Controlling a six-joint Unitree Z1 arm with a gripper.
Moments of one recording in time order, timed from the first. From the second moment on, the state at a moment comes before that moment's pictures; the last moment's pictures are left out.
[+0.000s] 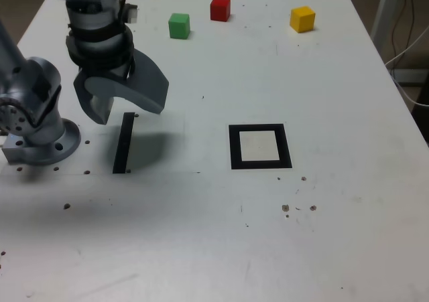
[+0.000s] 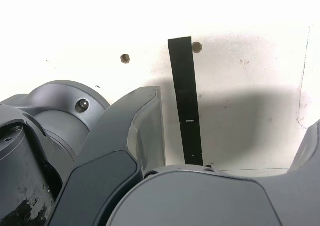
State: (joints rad) arm -0.11 1.38 -0.73 1.01 0.15 -0.02
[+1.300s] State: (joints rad) arm -0.06 1.43 -0.94 1.11 0.14 0.04
